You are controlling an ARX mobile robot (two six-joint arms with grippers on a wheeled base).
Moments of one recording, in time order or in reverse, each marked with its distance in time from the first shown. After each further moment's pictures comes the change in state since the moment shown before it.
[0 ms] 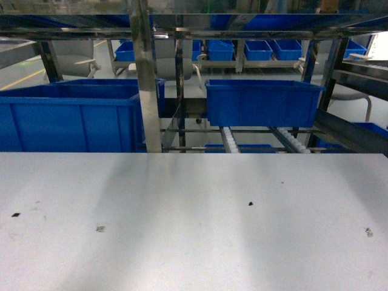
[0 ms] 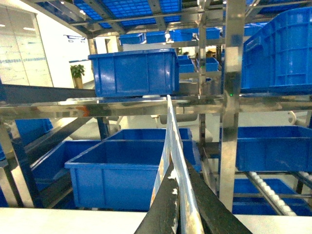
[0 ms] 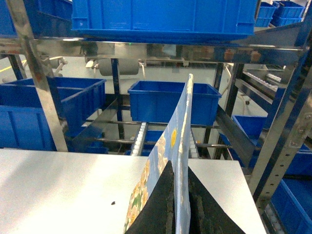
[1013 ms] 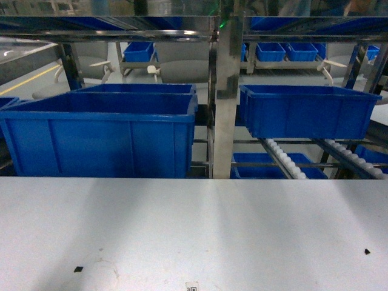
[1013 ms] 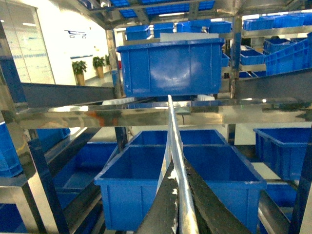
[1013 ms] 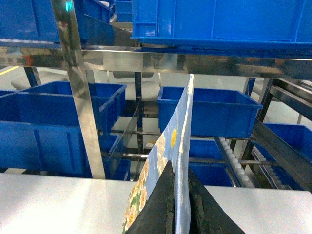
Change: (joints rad) left arm -0.001 0.008 0.000 -0.005 0.000 0.001; right arm 0.000 0.006 0.000 0.000 -0.003 0.000
